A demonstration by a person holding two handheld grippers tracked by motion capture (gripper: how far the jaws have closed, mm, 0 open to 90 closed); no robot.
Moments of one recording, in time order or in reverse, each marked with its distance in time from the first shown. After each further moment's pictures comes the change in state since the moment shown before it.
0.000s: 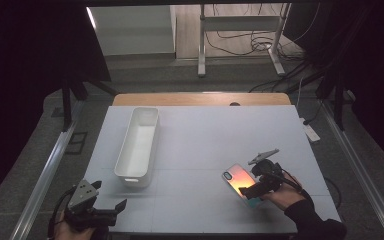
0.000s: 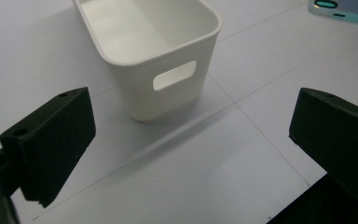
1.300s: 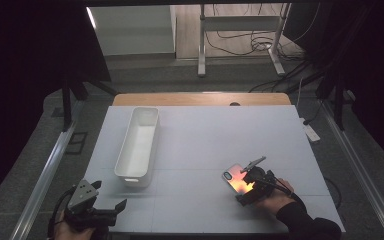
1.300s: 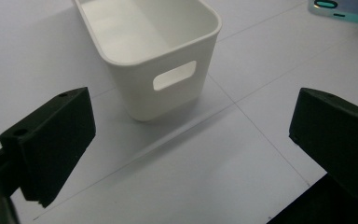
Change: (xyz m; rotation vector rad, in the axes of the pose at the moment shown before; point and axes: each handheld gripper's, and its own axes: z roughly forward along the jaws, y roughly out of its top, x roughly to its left) left arm 0.001 0.000 -0.001 -0.006 -0.001 -0.003; right arm 0.010 -0.010 0.032 0.117 -0.029 -0.034
